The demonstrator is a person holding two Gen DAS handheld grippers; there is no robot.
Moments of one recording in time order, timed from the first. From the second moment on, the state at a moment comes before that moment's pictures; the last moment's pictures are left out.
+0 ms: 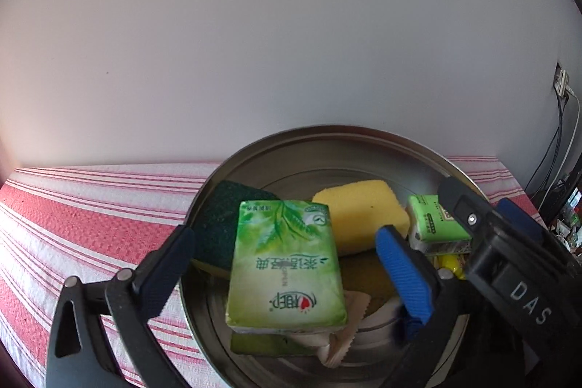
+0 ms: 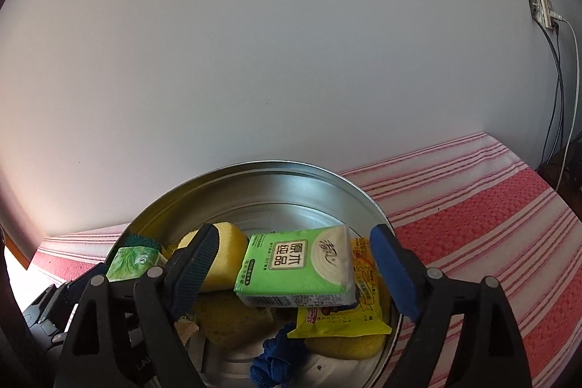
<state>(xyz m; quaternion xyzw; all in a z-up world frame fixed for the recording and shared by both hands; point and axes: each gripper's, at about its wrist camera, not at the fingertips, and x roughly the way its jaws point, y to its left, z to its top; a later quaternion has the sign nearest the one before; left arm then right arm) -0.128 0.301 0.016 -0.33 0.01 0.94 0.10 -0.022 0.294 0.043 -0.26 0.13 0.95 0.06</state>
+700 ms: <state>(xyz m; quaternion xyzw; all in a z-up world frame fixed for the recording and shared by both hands) -0.111 0.360 -0.006 -0.33 0.04 0.94 0.07 -0.004 0.294 0.036 -0.23 0.11 0.96 0.11</state>
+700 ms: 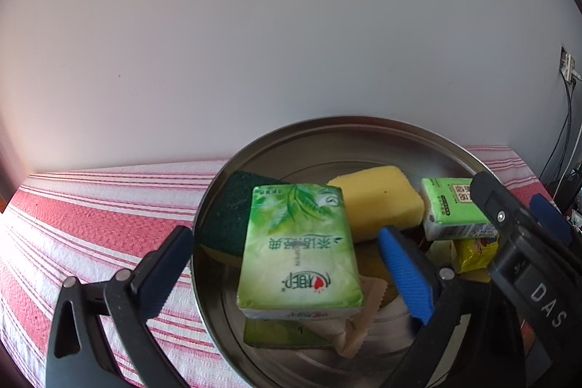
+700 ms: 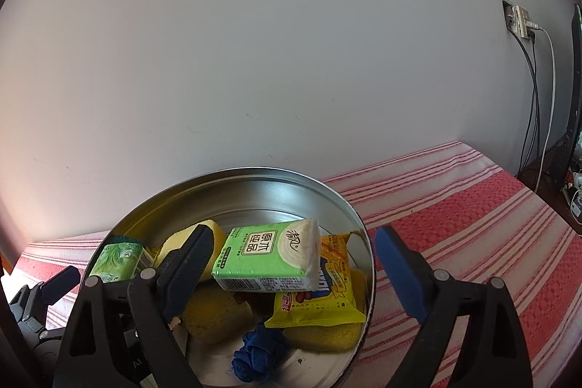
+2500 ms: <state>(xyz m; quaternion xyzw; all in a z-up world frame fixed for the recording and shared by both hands) 0.121 0.342 -0.036 -0.19 0.03 0.98 0.09 0.101 0.263 0.038 -0.12 0.04 0.99 0.11</state>
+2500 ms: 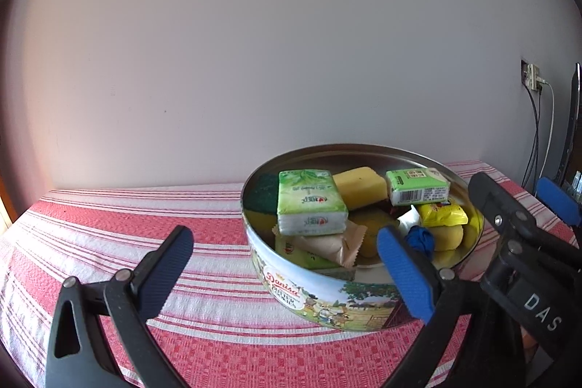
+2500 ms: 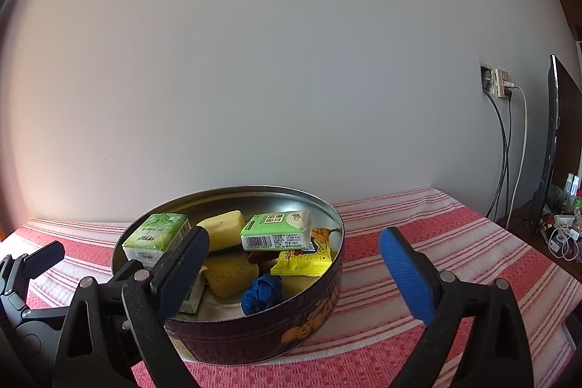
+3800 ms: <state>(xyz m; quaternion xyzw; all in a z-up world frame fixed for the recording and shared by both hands) 0.134 0.337 0.005 -0.14 0.03 0.99 0.08 0.164 0.258 0.053 0.03 0.05 0.99 0.12</state>
